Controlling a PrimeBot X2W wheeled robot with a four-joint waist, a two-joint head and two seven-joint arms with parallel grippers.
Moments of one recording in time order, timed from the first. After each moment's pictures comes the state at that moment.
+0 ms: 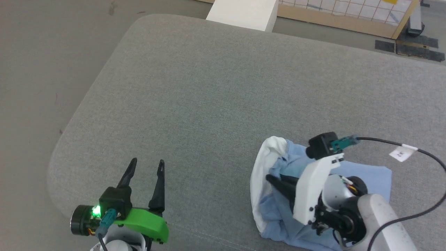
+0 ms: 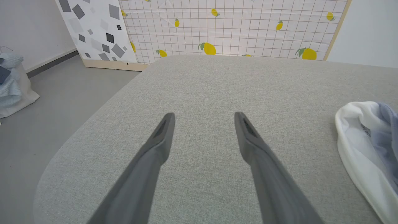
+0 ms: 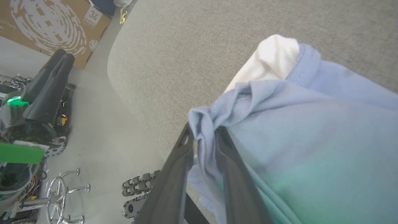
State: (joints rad) left arm -0.06 0.23 -0.29 0.14 -0.28 0.09 -0.26; right arm -0.22 -0.05 0.22 0.10 0.56 0.13 0.76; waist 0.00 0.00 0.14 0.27
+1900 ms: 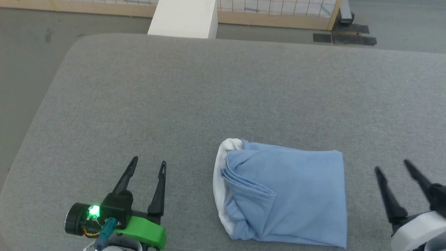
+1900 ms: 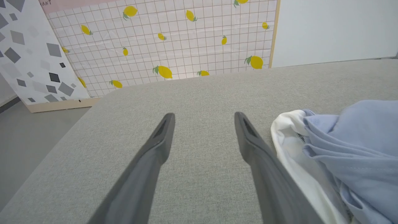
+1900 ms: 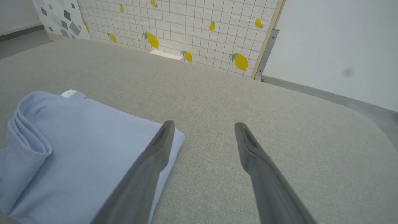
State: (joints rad) left arm -0.02 0.28 -0.31 0.02 -0.21 0.08 -0.25; right arm 0.15 -0.32 -0.05 -0.17 0.19 0.13 0.03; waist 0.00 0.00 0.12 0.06
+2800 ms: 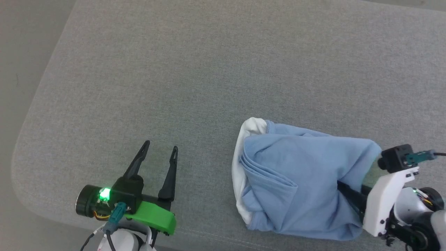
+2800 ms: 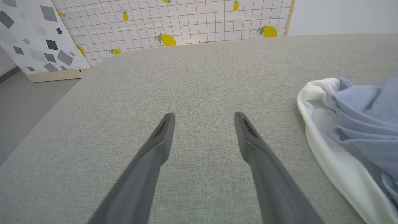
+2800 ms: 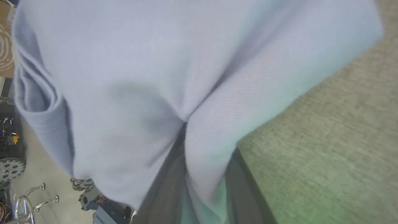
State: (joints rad) left arm -0.10 0.25 -0.33 0.06 -0.20 0.05 -0.26; right arm -0.08 -0.37 0.14 0.01 0.67 0.13 0.71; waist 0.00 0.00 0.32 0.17
